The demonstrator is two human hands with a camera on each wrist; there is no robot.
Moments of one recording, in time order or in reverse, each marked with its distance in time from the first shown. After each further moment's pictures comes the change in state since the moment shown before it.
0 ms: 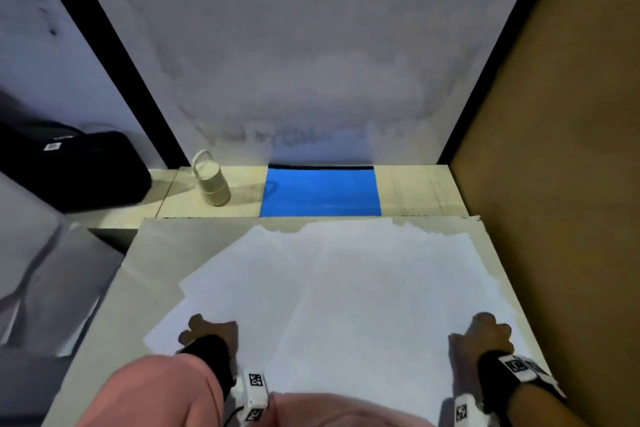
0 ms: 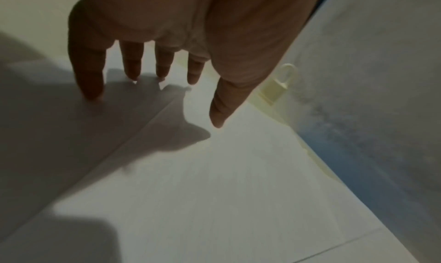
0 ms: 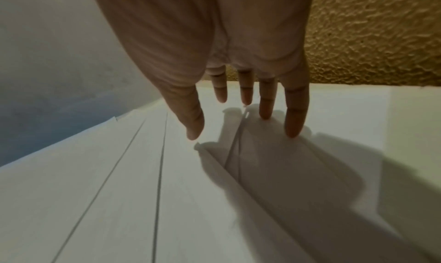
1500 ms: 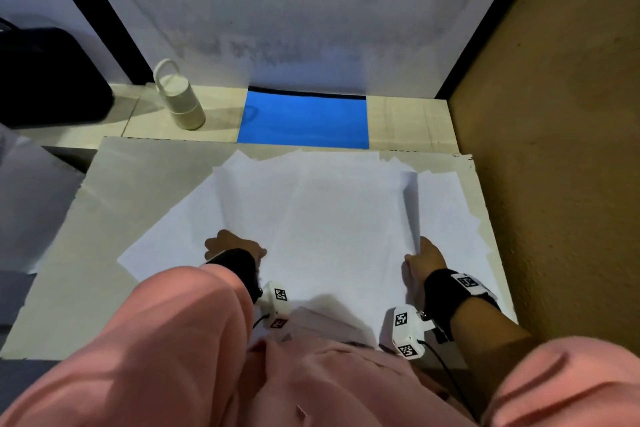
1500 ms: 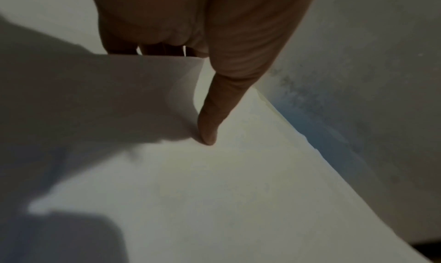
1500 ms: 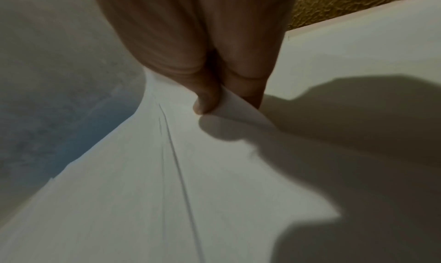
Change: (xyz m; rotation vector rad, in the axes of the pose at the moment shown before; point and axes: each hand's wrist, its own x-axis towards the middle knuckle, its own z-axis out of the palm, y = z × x) left_hand -0.073 0.079 0.048 0.192 -0.144 0.078; right_hand -0.002 -0.022 0.026 0.288 -0.223 -0.202
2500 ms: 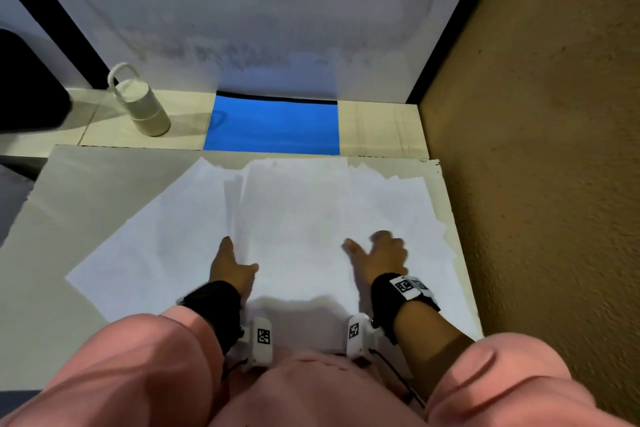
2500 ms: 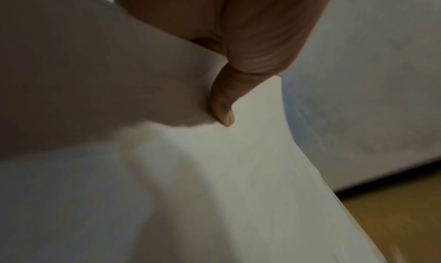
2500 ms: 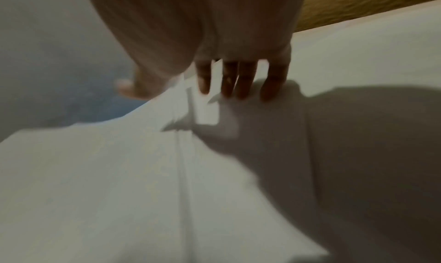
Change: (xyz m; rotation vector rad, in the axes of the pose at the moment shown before) left_hand -0.044 0.004 0.048 -0.365 -0.081 0.353; right_hand 0.009 -0.006 0.012 -0.221 0.156 -0.092
